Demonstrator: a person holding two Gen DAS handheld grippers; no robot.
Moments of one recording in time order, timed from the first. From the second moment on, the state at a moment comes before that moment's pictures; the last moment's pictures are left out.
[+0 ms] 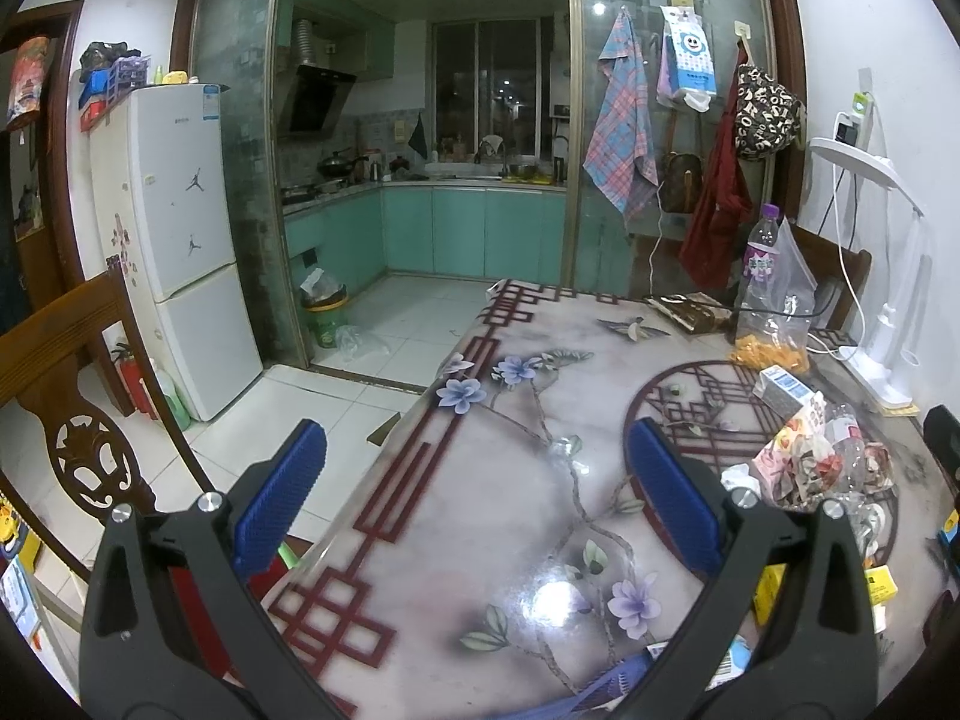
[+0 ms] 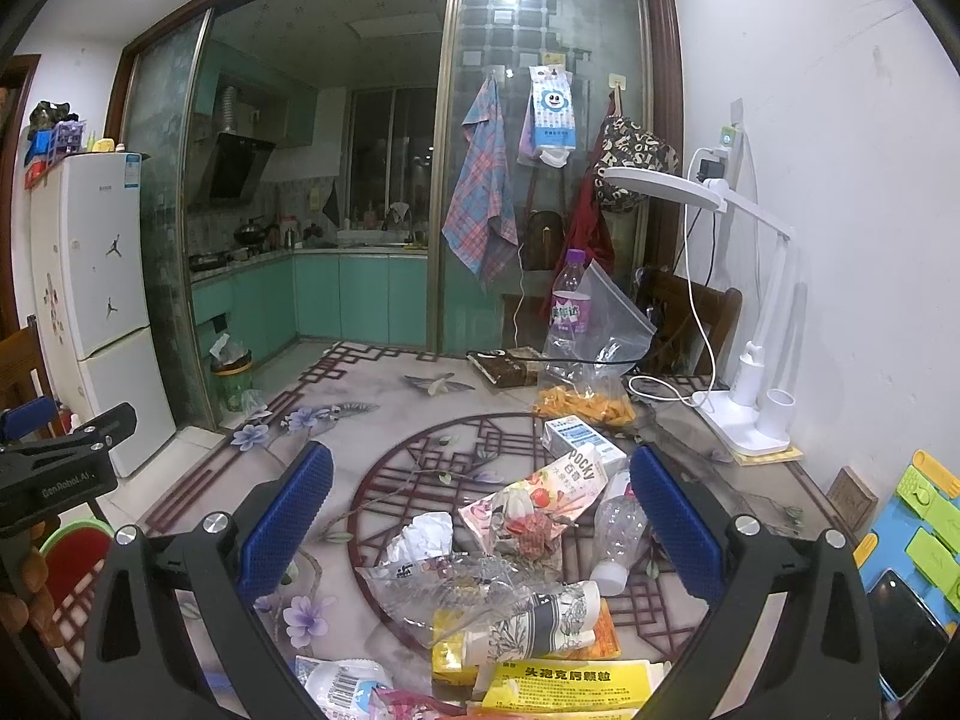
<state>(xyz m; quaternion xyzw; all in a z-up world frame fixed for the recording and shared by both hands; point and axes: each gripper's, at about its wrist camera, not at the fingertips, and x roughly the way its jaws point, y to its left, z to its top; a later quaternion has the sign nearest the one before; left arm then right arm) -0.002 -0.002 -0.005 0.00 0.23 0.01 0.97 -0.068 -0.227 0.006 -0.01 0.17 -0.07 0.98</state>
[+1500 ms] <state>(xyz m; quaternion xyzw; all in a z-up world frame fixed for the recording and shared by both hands) -0.002 -0.074 -0.100 0.02 0.45 -0.24 0.86 -0.007 -0.270 -0.083 0.01 0.43 -0.01 0.90</state>
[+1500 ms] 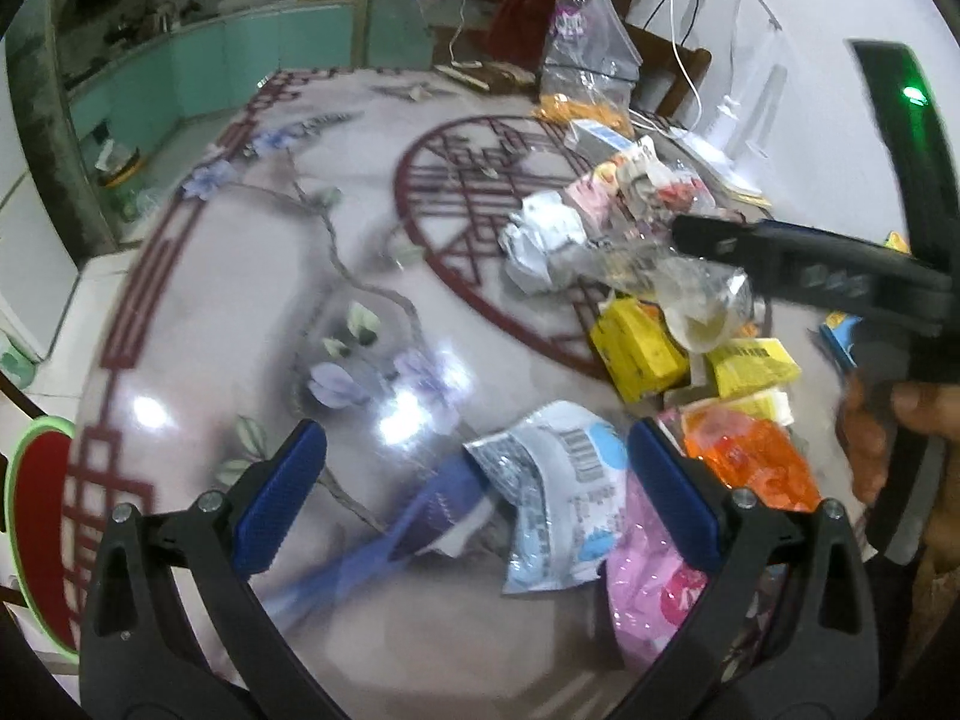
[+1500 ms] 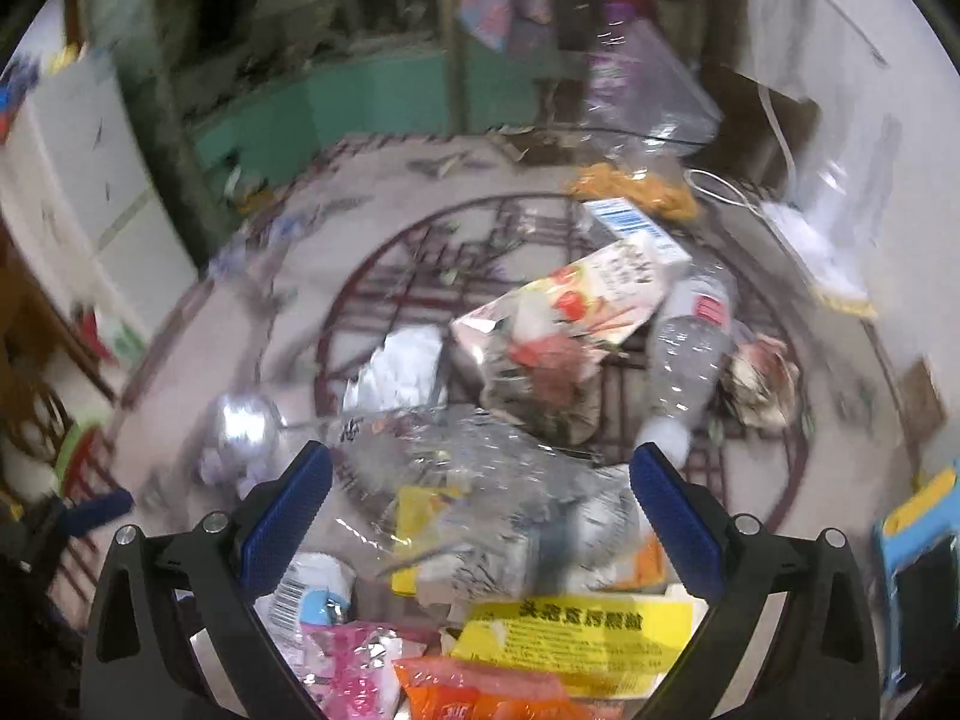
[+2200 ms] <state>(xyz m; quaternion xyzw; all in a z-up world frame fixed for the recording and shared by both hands) 0.005 -0.093 -0.143 -0.03 0.55 -0.29 0.78 -0.010 -0.284 -0.056 0.11 0.38 0.03 0.92</state>
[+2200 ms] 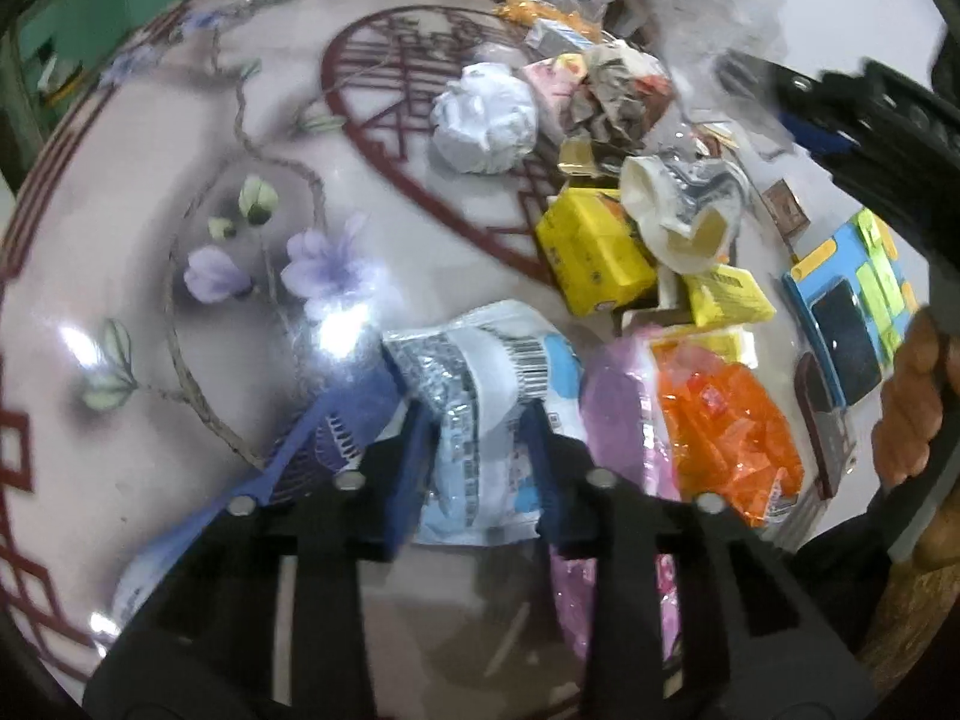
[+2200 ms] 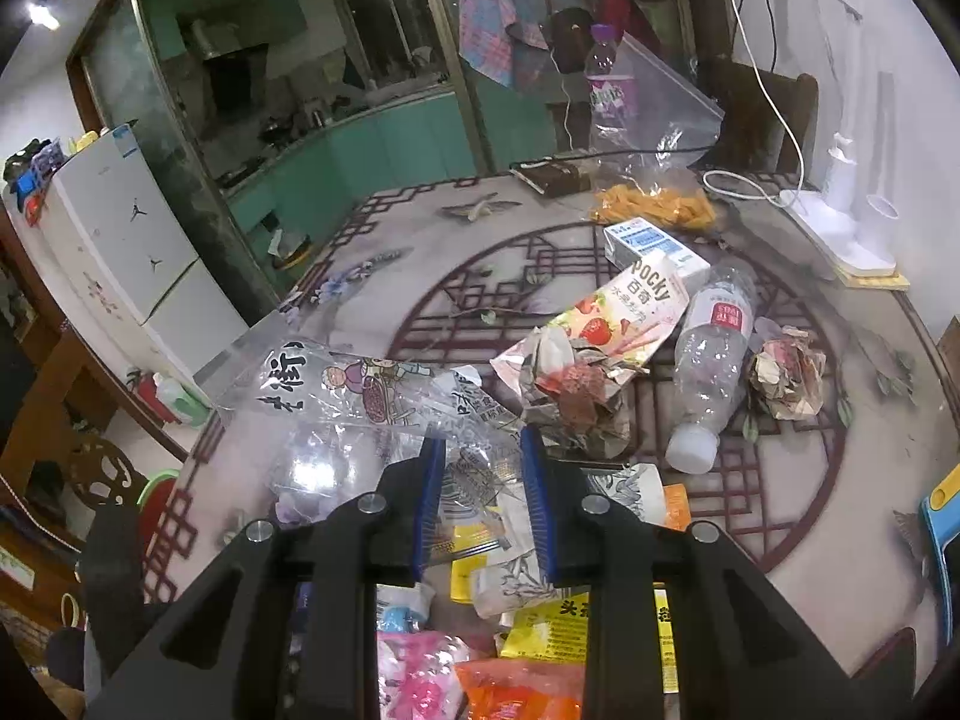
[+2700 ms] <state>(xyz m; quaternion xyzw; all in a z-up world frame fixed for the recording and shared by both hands) 0.008 -0.016 -0.068 -0.03 0.42 -0.23 0.88 -0.032 -0.246 -0.035 0.02 0.32 0.04 0.95</state>
